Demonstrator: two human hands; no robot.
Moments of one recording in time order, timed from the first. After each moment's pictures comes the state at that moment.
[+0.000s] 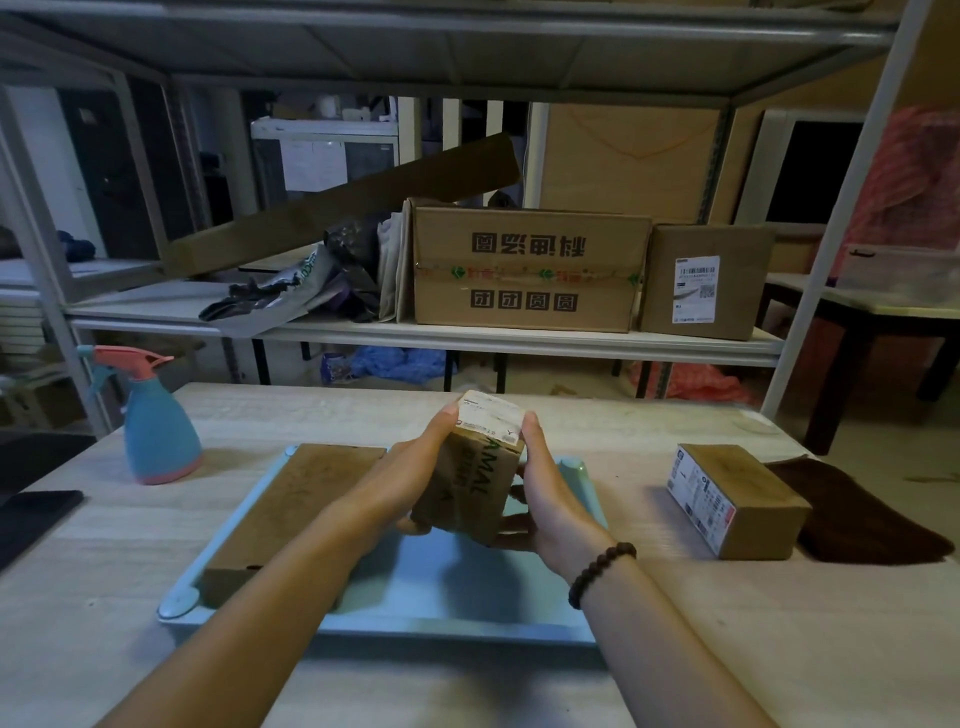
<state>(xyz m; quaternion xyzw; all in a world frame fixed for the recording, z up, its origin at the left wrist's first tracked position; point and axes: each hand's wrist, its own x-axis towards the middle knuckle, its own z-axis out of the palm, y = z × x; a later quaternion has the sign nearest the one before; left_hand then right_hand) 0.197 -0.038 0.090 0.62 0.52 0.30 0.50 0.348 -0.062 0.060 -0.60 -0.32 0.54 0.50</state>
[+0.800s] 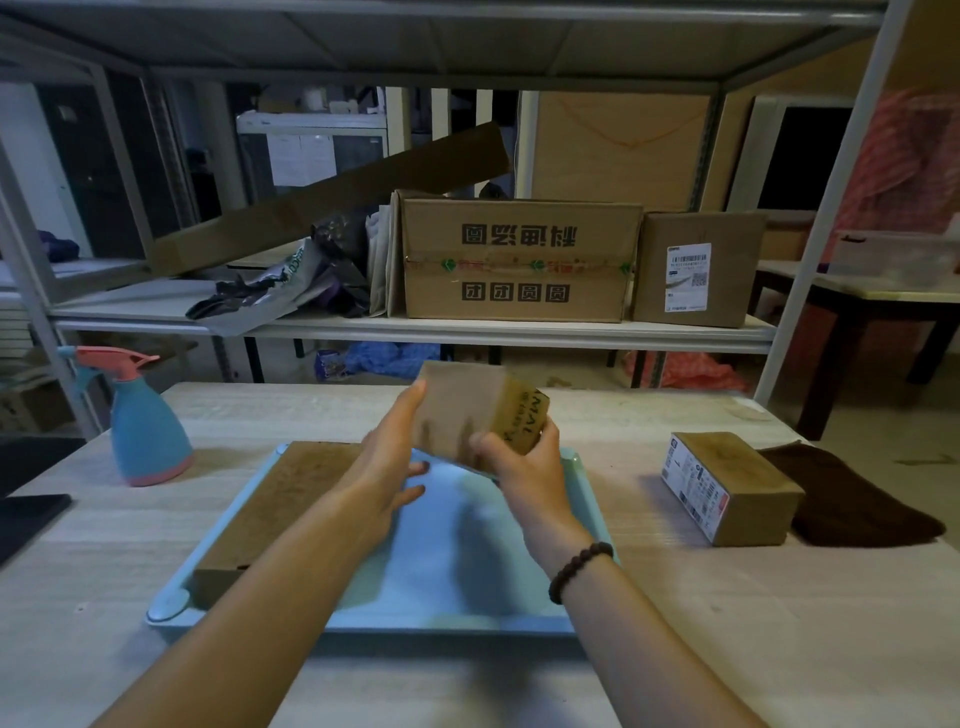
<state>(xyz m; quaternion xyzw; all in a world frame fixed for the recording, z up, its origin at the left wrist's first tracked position) 0.205 -0.028 0.091 0.46 0.53 0.42 0.58 0.346 -0.048 0.042 -0.49 -0.41 0.38 0.67</state>
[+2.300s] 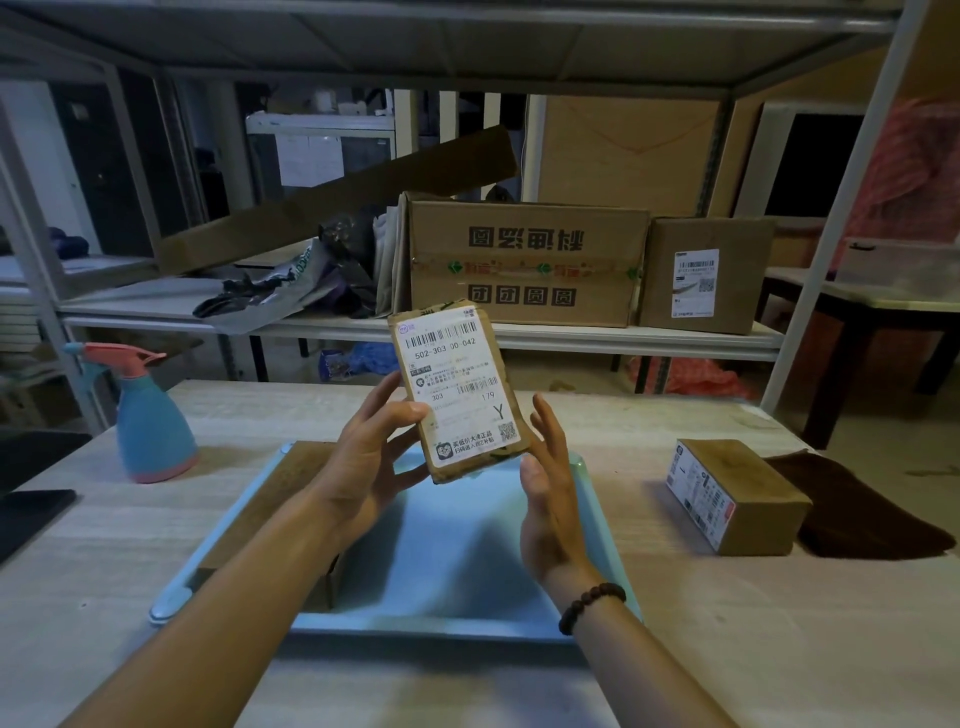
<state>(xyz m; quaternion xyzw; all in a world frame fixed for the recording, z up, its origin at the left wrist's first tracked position) 0.178 -0.017 0.080 0.52 0.28 0.49 0.65 0.350 -0.065 0.020 -0.45 -0.59 0.20 0.64</state>
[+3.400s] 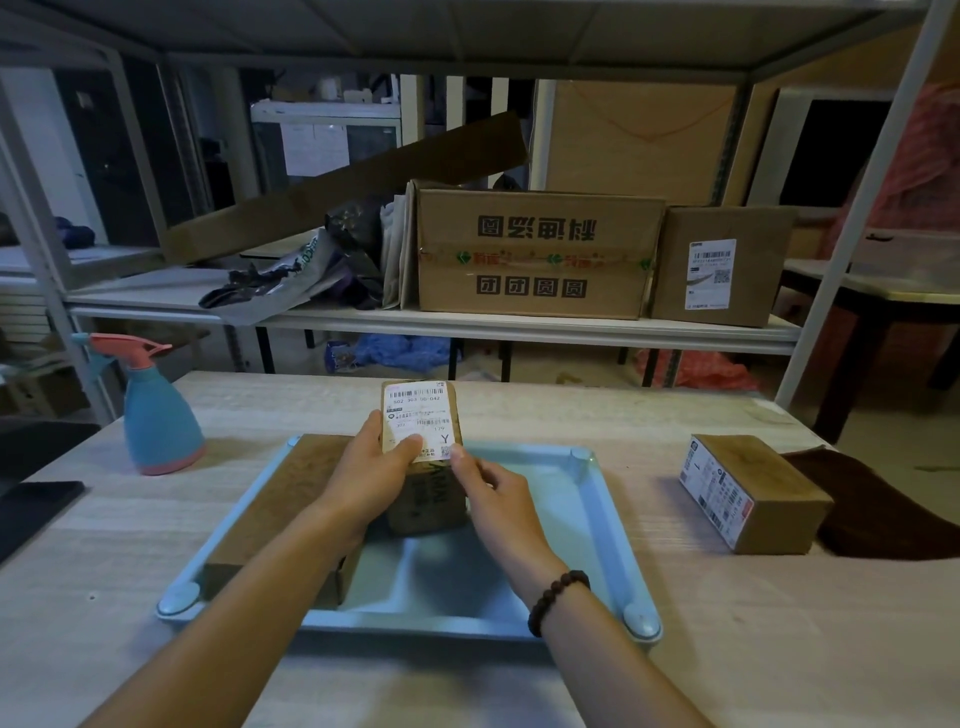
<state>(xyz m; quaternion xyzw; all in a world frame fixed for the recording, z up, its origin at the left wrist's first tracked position) 0.173 -0.010 0.061 0.58 0.52 0.43 0.46 0.316 -0.045 0.016 -0.55 -0.47 0.44 0.53</state>
